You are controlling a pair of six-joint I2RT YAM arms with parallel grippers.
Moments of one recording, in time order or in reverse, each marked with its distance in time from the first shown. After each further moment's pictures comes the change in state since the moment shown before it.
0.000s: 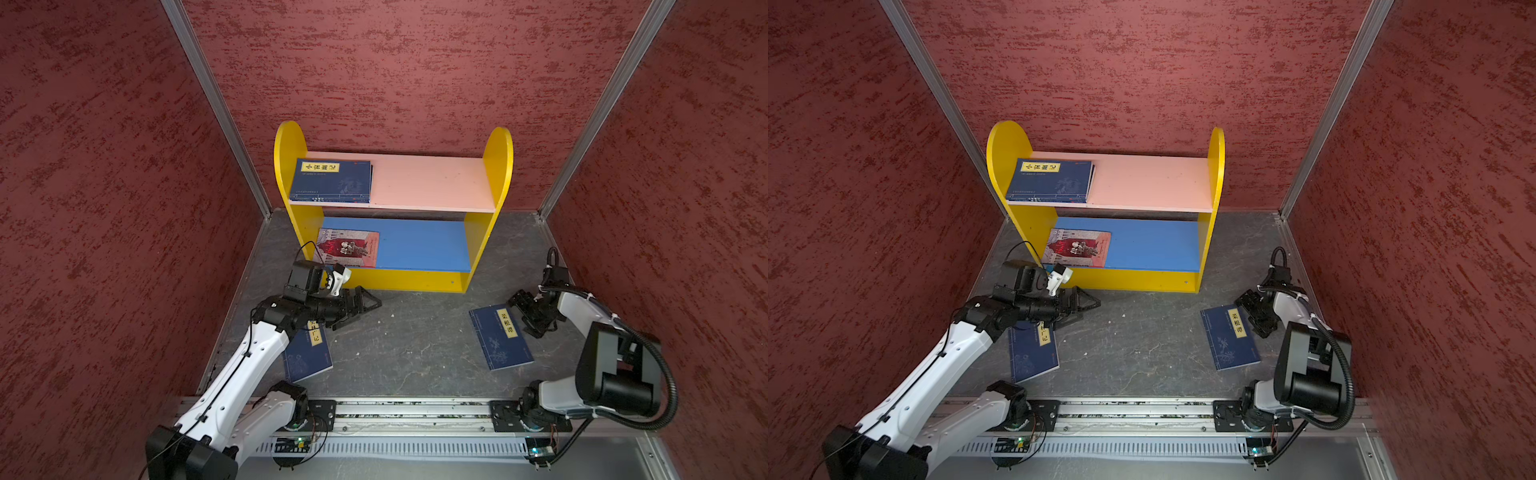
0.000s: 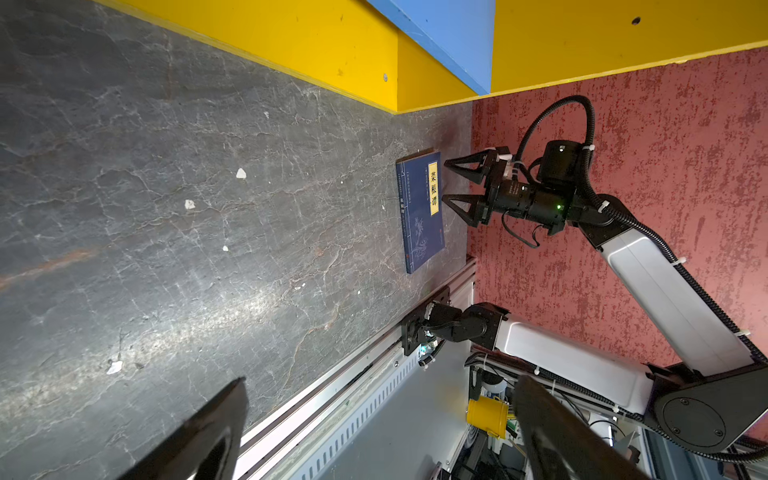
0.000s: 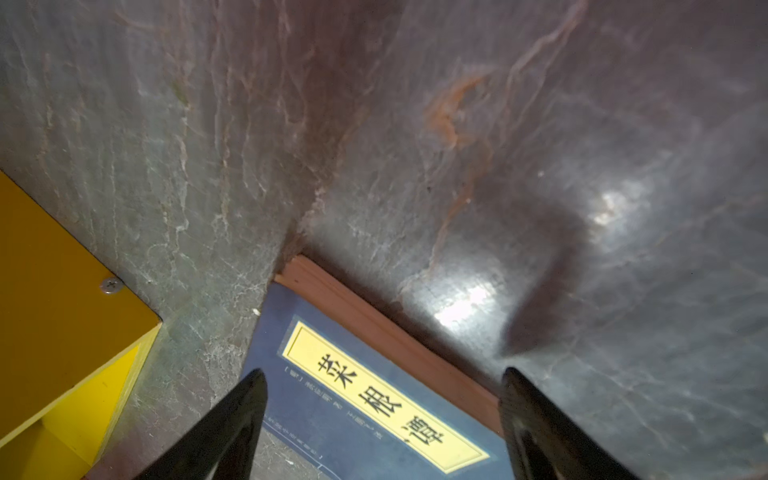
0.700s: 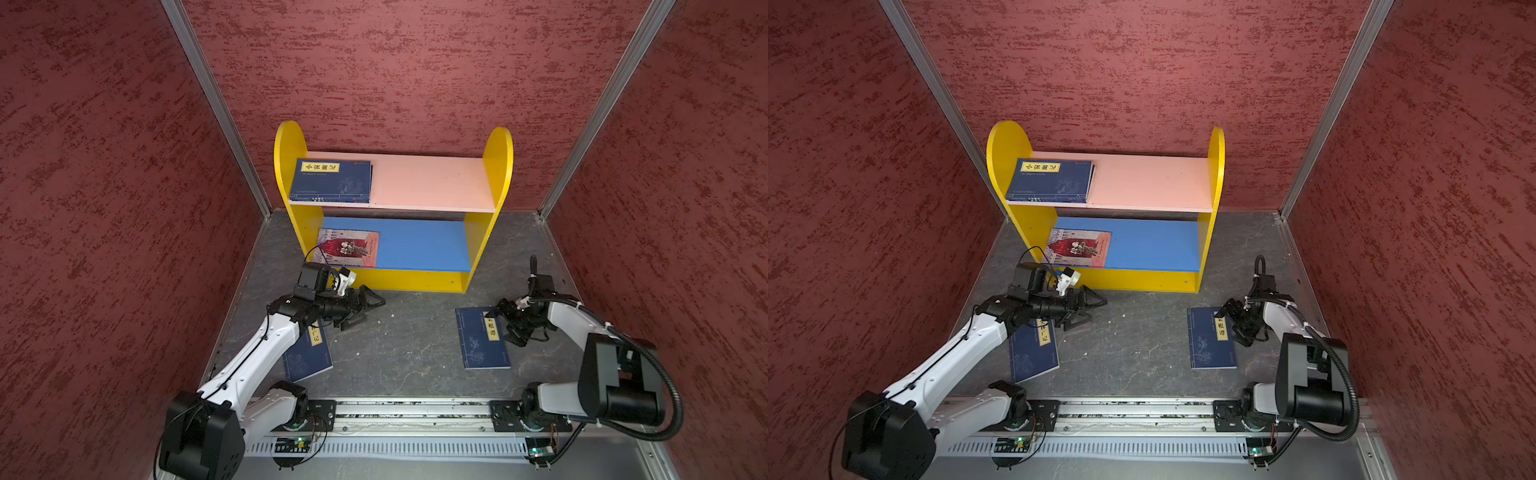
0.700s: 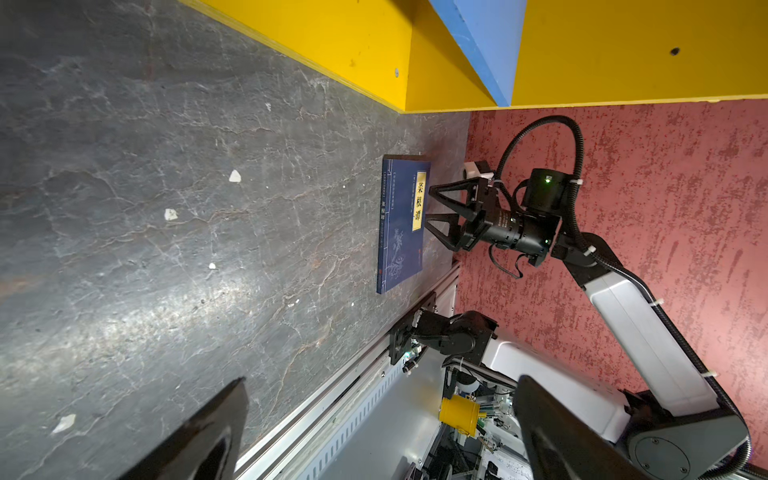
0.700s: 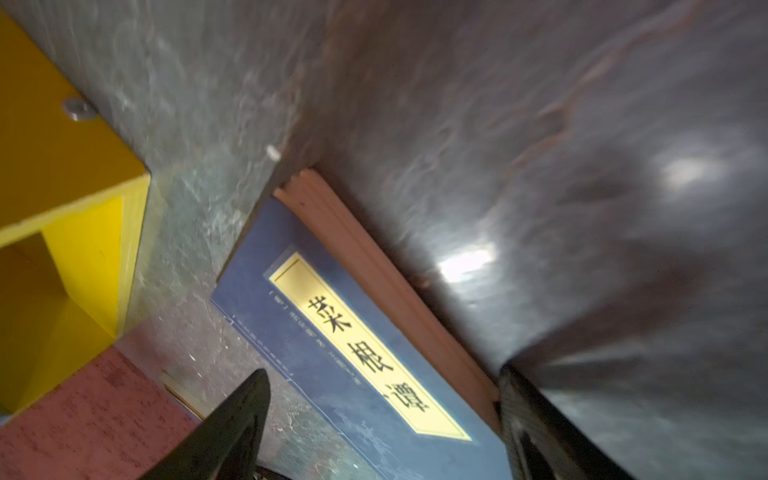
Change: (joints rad) left arm 0.018 0.134 -0.116 0.224 0.076 -0.078; right arm 0.177 -0.067 -0.113 0.022 -0.194 0.019
